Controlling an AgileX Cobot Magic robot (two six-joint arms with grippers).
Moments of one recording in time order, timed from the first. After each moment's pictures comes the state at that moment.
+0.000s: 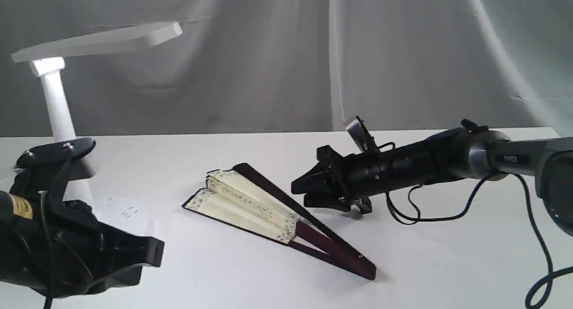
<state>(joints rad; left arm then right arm) -0.40 1.35 -0.79 -0.29 0.59 -0.08 0.15 2.55 -1.85 1.34 1.05 -0.78</state>
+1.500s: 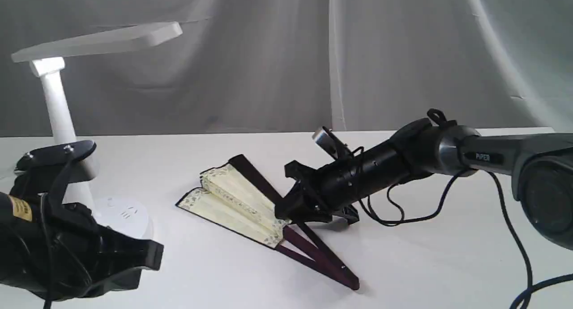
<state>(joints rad) -0.40 1.35 -0.79 -0.29 0.61 -0.08 0.25 2.53 -1.86 1.13 0.98 -0.58</state>
